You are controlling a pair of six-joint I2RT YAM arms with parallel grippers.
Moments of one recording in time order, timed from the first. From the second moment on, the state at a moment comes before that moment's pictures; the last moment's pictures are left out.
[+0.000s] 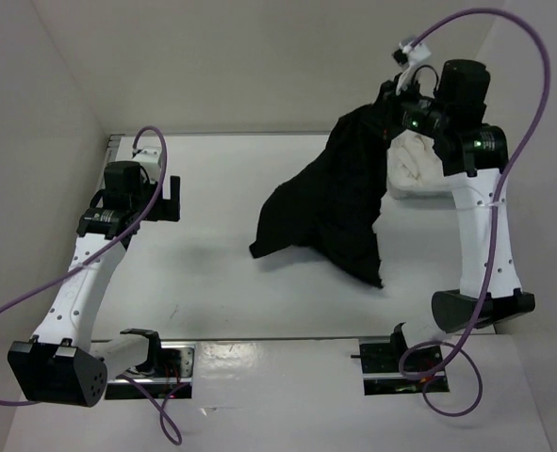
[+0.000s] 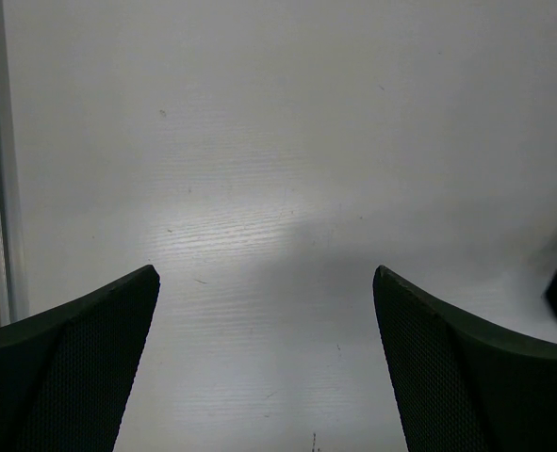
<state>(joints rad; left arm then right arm) -0.05 1.12 1.09 -0.61 -0.02 0.02 0.10 1.52 2.13 -0.84 -0.59 -0.11</state>
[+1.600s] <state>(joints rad) -0.05 1.26 1.08 -0.62 -0.16 0.04 0.70 1.92 1.47 -0.76 -0.29 -0.52</state>
